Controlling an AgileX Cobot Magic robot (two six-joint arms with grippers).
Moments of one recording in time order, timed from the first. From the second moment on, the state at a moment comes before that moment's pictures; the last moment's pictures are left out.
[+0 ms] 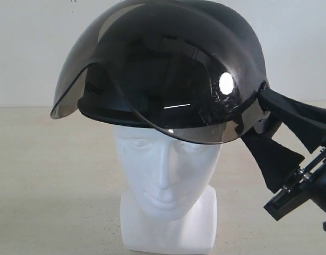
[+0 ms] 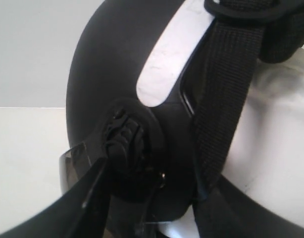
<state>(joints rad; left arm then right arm) 0.01 0.00 0.00 0.16 0.31 -0.29 0.57 1.19 -0.11 -0.13 -1.29 1.73</state>
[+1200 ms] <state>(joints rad) 0.01 0.00 0.00 0.16 0.31 -0.29 0.56 1.20 -0.08 -0.07 -1.13 1.61</state>
